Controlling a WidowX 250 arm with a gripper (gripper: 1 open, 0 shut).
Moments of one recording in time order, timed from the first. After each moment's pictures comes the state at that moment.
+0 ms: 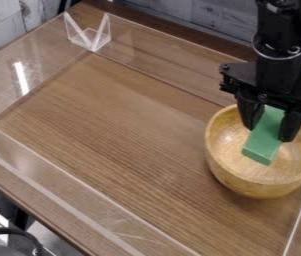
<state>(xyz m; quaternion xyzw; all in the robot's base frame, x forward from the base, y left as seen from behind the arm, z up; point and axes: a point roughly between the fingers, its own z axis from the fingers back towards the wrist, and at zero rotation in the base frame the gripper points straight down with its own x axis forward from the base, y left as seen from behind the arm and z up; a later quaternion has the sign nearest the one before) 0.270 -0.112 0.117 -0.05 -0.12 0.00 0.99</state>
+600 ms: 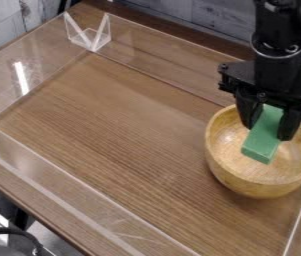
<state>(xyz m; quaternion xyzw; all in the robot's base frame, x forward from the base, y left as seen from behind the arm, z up) 0.272 -0.110 0.116 -0.05 -0.12 0.00 0.99</state>
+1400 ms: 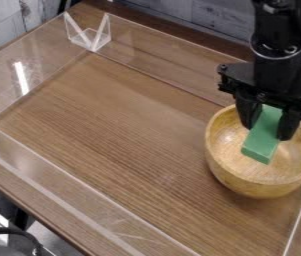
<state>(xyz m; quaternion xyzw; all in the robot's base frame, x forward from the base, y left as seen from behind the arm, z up) 0.273 -0.110 0.115 -0.05 -0.12 0.01 0.99</state>
